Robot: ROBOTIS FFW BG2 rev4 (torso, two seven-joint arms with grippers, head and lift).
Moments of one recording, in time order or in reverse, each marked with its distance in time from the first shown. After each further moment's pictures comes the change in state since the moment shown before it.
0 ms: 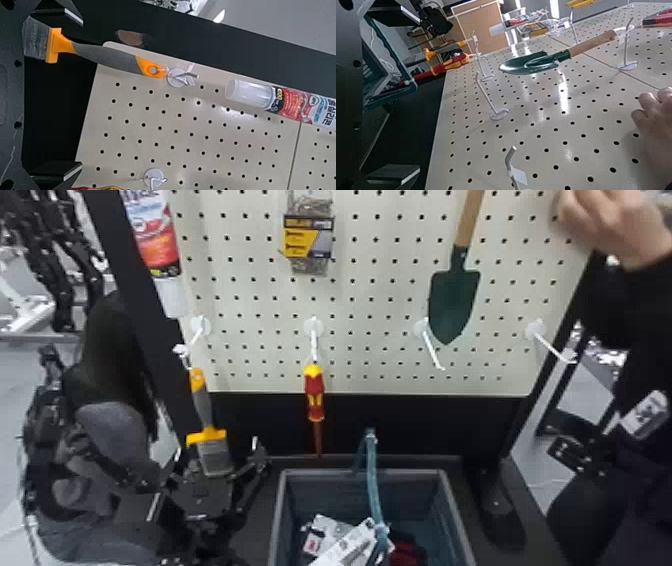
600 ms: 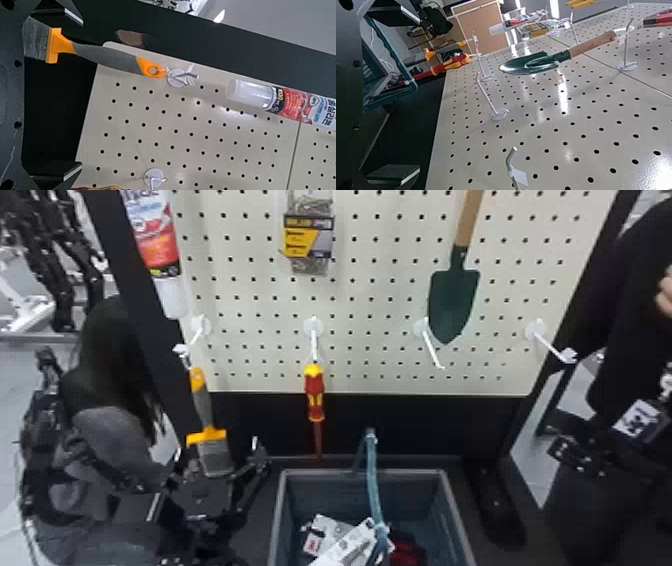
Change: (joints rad) left arm 0.000 0.000 0.000 0.000 0.000 0.000 0.000; right arm 0.000 0.000 0.000 0.000 0.000 0.000 0.000
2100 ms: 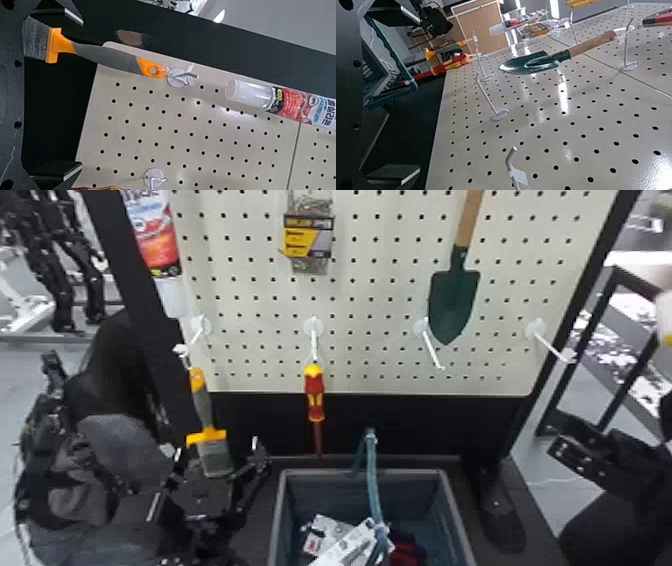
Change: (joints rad) left arm 0.000 0.000 0.000 0.000 0.000 0.000 0.000; right arm 0.000 0.000 0.000 0.000 0.000 0.000 0.000
